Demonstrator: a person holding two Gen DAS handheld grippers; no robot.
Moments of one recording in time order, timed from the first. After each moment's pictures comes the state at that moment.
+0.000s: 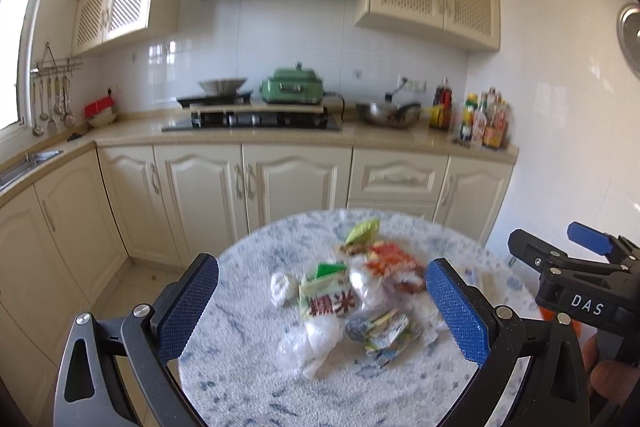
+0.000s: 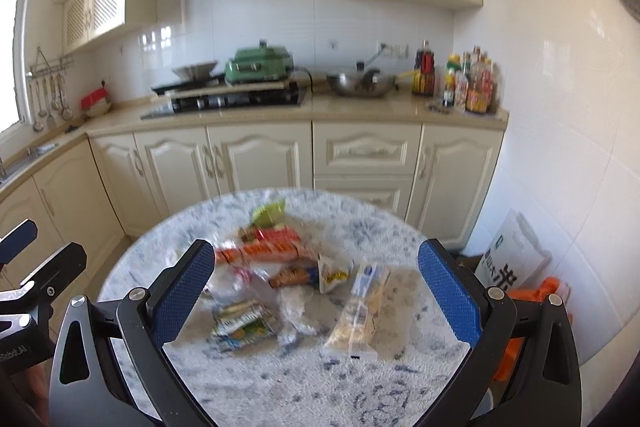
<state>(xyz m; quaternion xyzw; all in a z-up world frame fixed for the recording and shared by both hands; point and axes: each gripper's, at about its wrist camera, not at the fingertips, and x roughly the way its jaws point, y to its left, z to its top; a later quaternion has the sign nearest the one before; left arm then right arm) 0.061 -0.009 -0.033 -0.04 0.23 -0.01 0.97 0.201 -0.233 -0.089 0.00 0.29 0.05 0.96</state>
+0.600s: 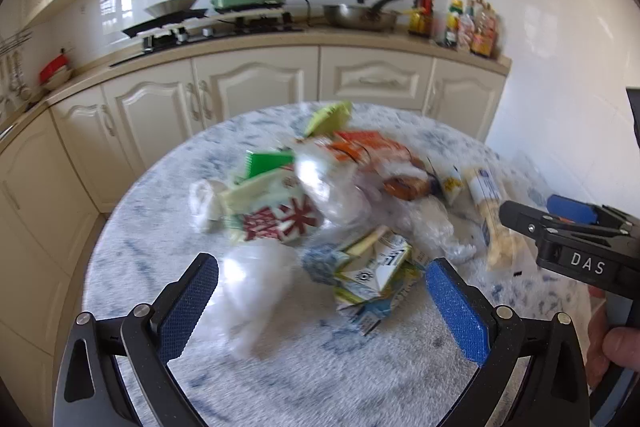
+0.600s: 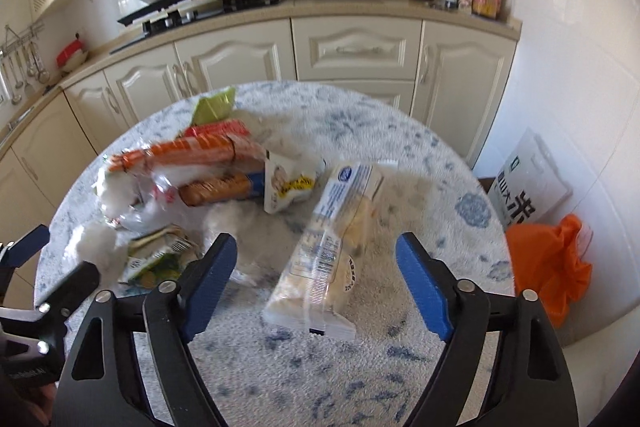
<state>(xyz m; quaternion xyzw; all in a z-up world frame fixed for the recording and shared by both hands) 0.167 -0.054 -0.116 0.00 0.35 -0.06 0.93 0.260 -0.272 -0.203 0.02 0.42 0.05 0.90</state>
